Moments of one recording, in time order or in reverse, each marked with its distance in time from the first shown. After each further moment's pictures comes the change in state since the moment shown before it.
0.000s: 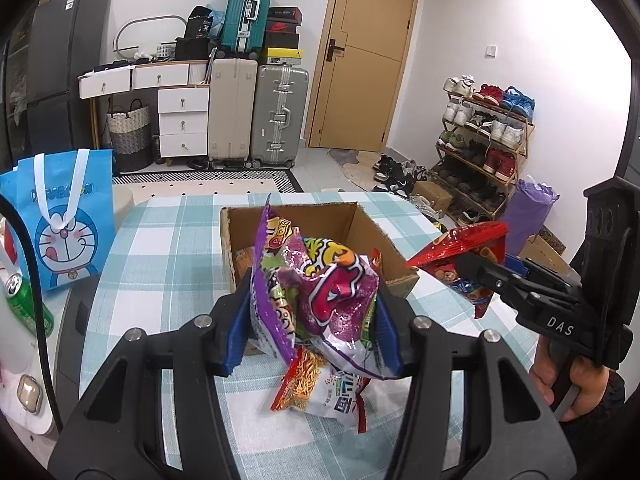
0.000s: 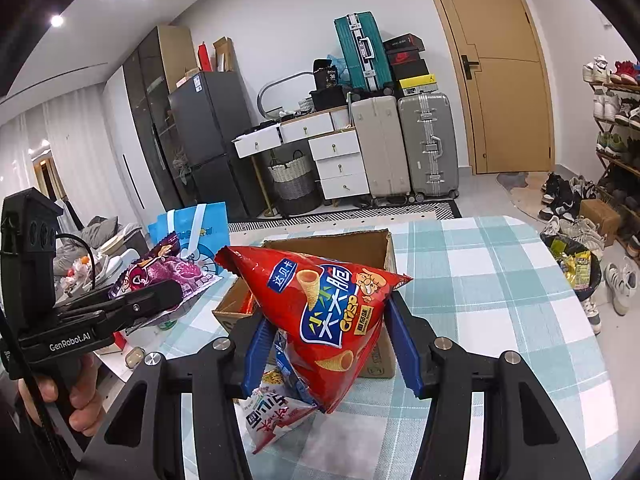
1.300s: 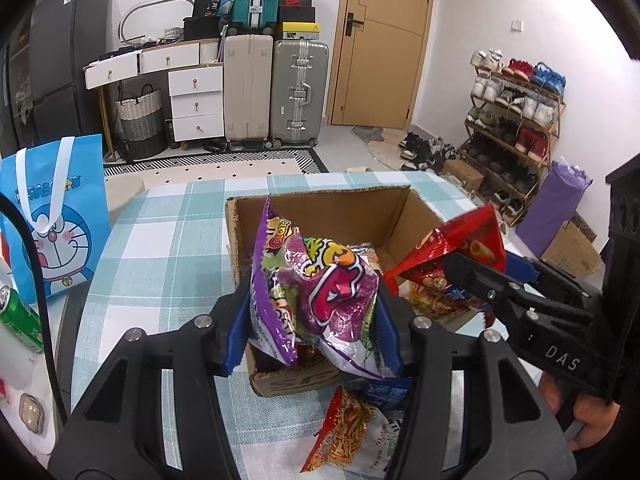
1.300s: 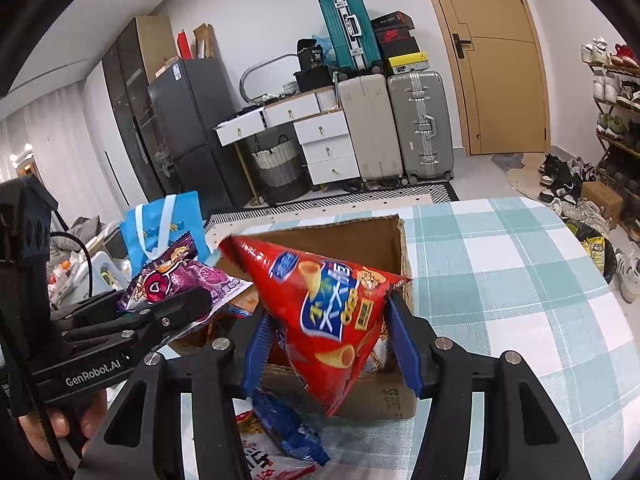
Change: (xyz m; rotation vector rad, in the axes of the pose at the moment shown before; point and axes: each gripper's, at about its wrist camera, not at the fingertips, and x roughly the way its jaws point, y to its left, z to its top) left arm 0.122 0.033 0.010 0.020 0.100 0.100; right arm 0.101 -0.002 0.007 0.039 0.063 -0.037
